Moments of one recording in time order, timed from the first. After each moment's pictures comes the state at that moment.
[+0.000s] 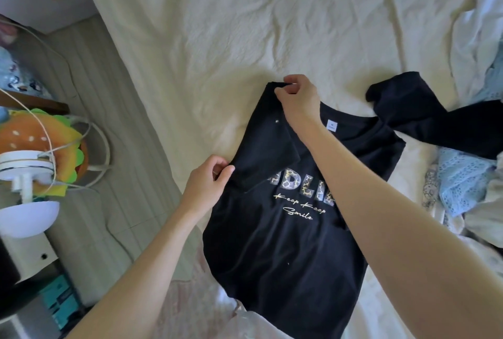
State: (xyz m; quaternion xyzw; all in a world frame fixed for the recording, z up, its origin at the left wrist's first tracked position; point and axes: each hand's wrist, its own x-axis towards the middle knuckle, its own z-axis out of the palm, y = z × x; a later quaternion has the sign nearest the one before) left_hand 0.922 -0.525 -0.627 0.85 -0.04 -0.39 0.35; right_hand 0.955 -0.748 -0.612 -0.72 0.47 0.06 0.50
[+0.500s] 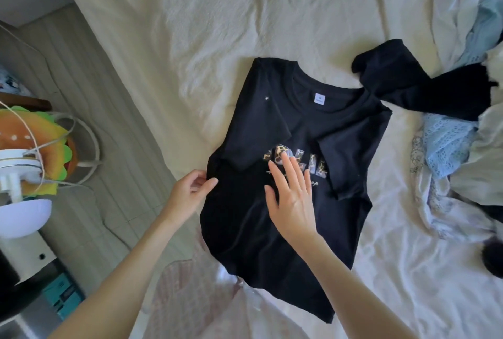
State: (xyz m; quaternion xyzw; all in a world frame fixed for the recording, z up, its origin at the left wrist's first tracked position) left_hand 0.887 -0.467 -0.647 0.78 0.00 -0.47 0.42; right_hand 0.758 -0.642 -0.604 -0.91 0.30 0.10 0.26
